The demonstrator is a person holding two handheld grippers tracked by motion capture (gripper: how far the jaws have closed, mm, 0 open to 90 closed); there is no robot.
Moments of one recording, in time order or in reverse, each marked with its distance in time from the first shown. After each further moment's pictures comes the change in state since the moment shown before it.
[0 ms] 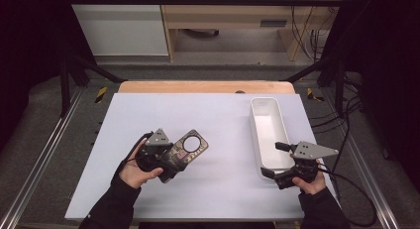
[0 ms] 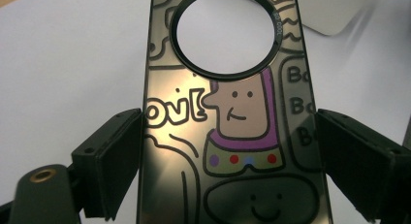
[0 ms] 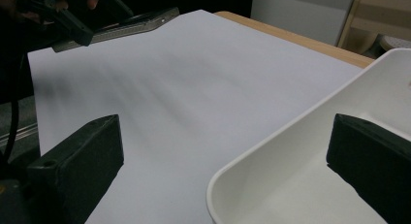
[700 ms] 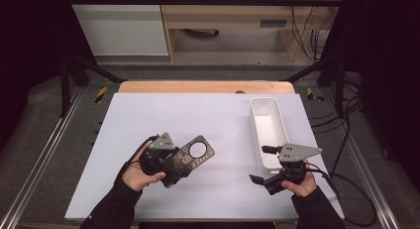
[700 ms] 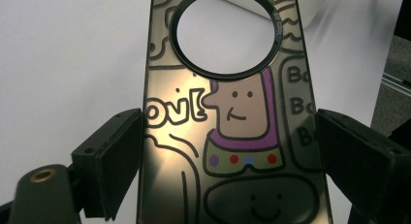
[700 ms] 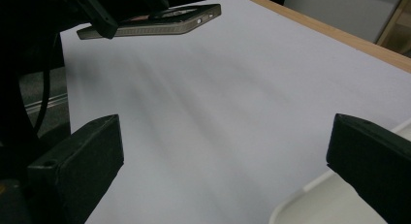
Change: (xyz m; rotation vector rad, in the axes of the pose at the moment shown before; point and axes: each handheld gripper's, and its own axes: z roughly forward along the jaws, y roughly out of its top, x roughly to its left) left arm -0.012 0.003 0.004 0.012 -0.083 0.053; right arm 0.021 0.014 0.021 0.072 0.099 -0.074
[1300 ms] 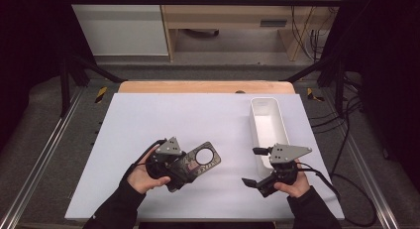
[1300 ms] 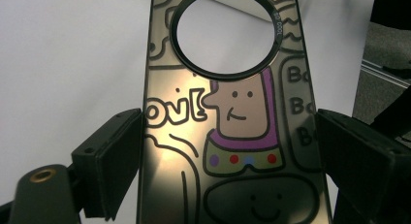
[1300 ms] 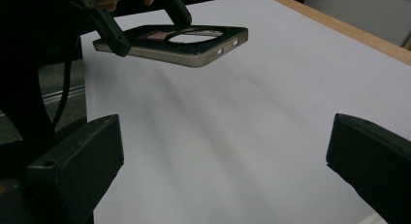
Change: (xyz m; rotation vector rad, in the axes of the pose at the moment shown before) left arm -0.009 0.001 0.012 0.012 -0.062 0.040; right arm 0.010 0.009 0.015 0.018 0.061 -0.030
